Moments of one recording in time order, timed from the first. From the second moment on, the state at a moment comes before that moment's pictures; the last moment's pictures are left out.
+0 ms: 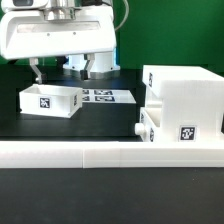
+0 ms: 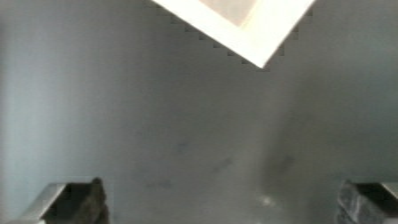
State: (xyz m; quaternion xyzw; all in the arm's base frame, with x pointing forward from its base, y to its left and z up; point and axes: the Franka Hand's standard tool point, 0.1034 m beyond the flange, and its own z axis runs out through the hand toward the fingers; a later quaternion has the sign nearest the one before) arm 0.487 -0.086 0.075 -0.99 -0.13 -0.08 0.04
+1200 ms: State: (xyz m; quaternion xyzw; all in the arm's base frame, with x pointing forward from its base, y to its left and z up) arm 0.440 -0.076 0.054 -0.99 0.12 -0.04 0.05
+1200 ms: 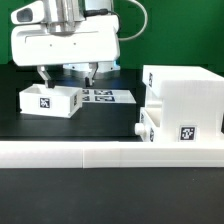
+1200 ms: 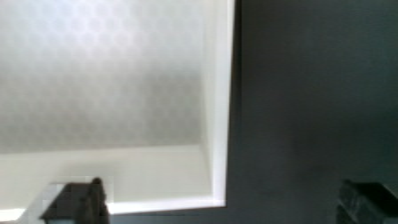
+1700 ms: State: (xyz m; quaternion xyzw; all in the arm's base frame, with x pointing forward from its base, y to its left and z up) arm 0.403 -0.066 0.020 -0.99 0.11 -0.04 0.05
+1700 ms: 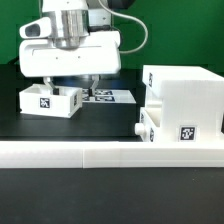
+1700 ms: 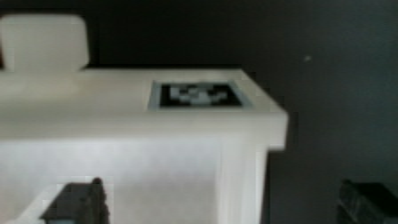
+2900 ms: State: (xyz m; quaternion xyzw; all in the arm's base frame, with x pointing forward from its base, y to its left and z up) arm 0.400 -0.052 0.007 -0.99 0.09 -0.04 0.04
